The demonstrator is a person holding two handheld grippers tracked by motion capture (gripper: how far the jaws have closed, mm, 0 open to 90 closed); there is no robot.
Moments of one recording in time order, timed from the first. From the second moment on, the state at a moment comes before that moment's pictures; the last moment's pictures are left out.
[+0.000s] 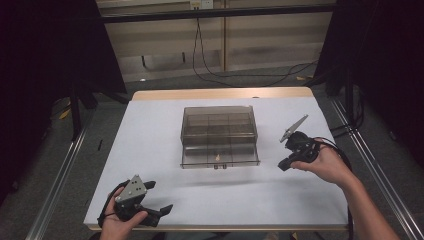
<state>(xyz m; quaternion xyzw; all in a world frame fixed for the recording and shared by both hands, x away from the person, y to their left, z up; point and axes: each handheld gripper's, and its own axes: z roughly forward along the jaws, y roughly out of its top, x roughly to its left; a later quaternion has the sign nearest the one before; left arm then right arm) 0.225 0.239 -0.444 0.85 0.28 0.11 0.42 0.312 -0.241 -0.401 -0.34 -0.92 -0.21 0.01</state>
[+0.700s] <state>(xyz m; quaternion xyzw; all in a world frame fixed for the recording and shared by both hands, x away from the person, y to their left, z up) 0.225 0.240 -0.444 0.85 0.28 0.11 0.42 0.312 -0.234 -0.378 -0.32 -0.92 -0.24 0.01</state>
